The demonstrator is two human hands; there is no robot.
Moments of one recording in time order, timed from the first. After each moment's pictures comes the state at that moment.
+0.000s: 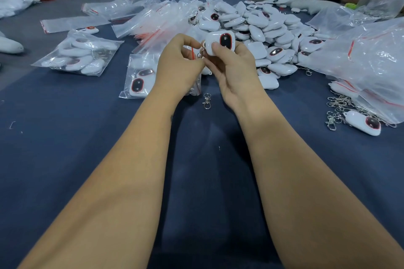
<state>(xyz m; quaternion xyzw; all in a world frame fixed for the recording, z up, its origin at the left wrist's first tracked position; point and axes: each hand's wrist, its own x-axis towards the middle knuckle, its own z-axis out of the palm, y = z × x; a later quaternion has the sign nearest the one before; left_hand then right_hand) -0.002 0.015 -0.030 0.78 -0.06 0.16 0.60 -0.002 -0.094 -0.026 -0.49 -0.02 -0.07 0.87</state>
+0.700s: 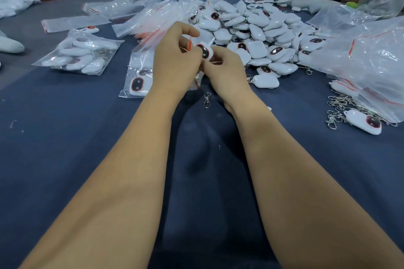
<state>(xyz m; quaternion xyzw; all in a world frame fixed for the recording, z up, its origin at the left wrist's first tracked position) -0.007 0.014 -0.023 0.76 -0.07 0.23 0.60 -0.007 -0.090 -0.035 -0.78 -0.06 -0.13 0.61</state>
